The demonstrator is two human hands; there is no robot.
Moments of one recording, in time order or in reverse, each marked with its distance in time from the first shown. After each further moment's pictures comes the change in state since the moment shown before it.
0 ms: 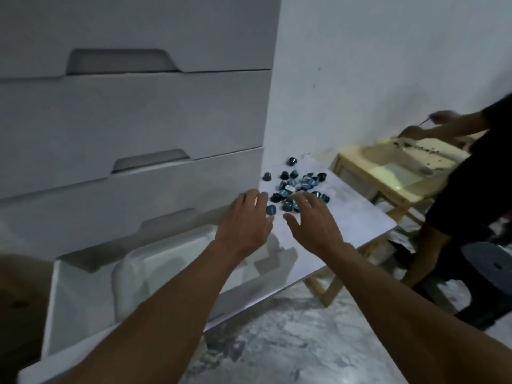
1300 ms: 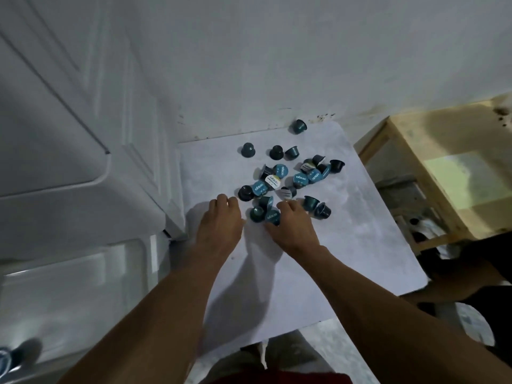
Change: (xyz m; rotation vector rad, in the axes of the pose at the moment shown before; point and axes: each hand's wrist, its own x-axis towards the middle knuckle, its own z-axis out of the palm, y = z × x) left_hand 0.184 -0.004 0.237 0.137 -0.481 -0.568; right_hand 0.191 0.192 0.152 0.137 -0.599 0.058
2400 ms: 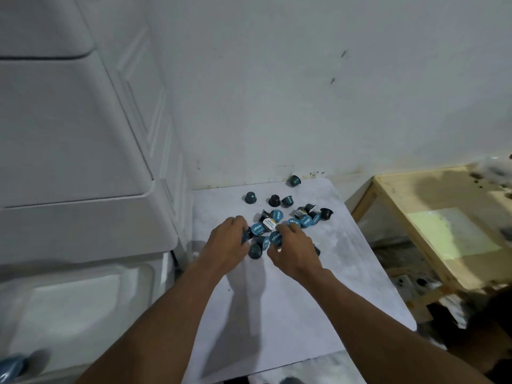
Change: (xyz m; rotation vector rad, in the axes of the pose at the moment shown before) left_hand -0.031 0.020 -0.067 -0.388 0.150 0.053; right_hand -0.034 -0.010 -0.056 0.024 0.131 -0.169
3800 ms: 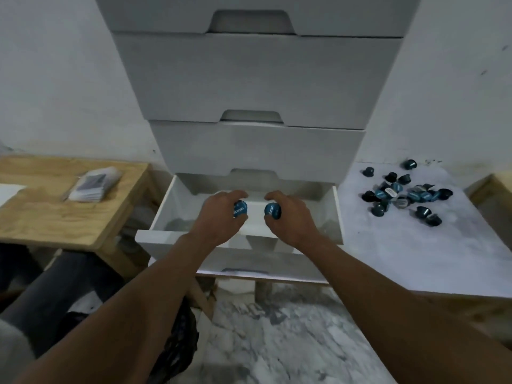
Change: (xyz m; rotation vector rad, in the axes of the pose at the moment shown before) left_hand -0.280 -0.232 -0.173 0.018 0.291 -0.139; right_hand -0.156 -0.310 0.126 0.201 0.024 -0.412
